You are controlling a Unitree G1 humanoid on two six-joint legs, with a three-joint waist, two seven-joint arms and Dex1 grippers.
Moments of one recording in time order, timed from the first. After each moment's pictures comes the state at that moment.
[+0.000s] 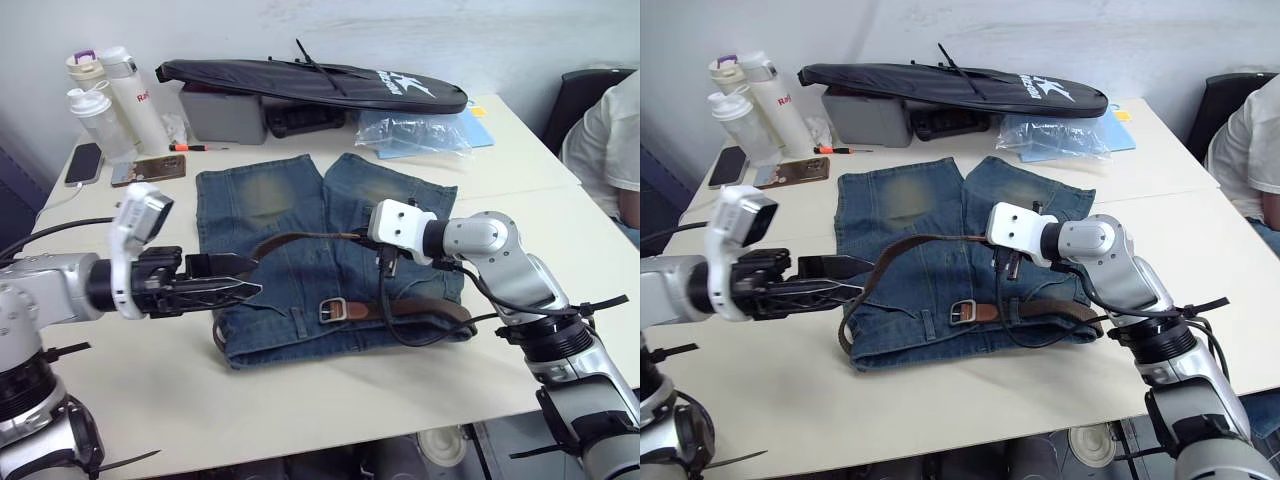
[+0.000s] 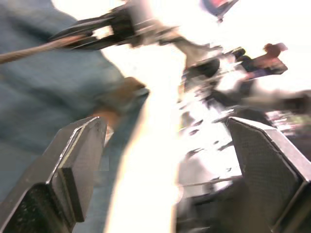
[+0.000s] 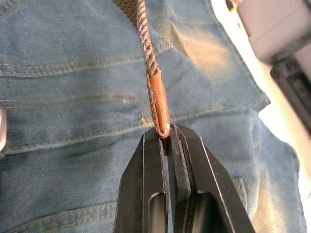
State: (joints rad) left arm -0.47 0.75 0.56 -0.38 -1.22 1.61 -0.81; right arm -0.70 -0.60 0.31 -0.05 -0.03 0.25 0.94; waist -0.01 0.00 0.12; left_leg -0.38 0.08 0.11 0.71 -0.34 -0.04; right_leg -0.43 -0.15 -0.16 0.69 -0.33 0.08
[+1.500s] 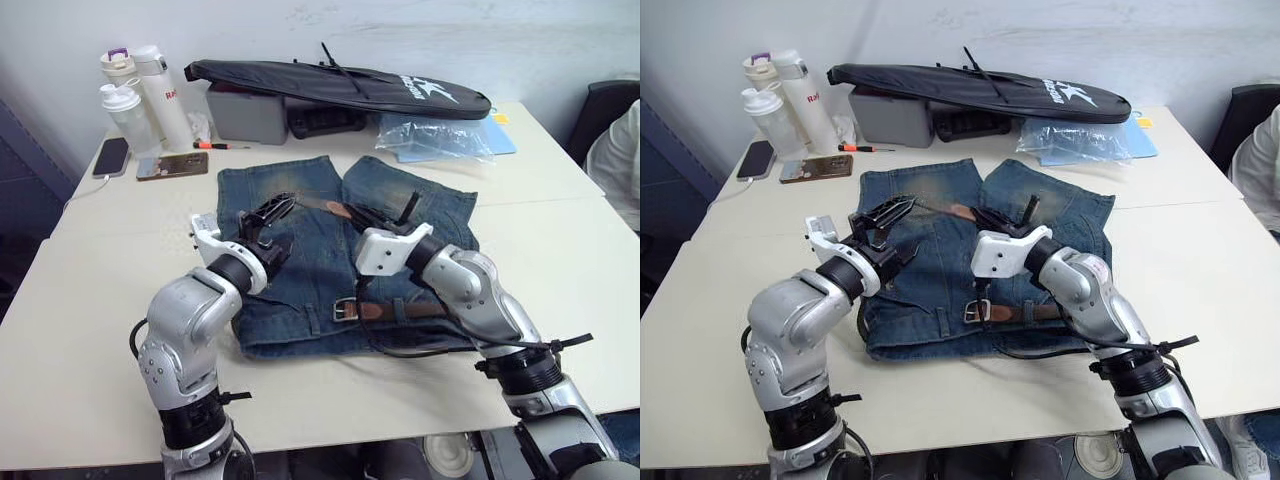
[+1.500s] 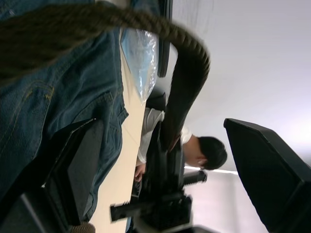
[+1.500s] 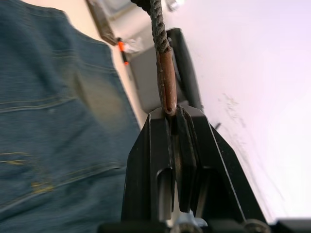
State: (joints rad) left arm -0.36 -0.08 0.28 -0.50 -1.96 0.61 1.10; right arm -0.50 -0.47 0.26 -0.06 -0.44 -0.22 0.43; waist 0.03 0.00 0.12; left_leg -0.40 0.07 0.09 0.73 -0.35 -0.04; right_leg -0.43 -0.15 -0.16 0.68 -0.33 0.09
